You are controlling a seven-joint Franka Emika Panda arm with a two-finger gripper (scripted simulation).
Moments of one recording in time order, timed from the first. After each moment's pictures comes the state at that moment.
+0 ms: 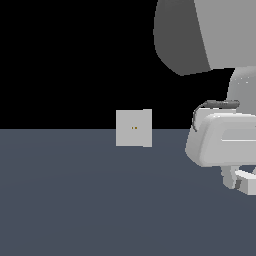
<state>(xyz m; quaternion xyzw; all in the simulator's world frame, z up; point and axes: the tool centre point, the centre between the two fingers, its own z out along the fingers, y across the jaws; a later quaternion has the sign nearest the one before) -0.088 -0.191 0.012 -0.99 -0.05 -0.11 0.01</state>
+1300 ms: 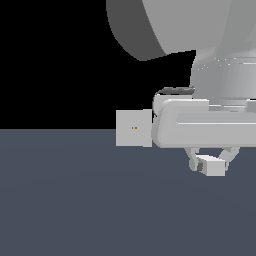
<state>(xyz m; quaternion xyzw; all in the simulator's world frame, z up) -0.076 -0.140 0.036 -0.99 -0.02 -0.11 0.00</state>
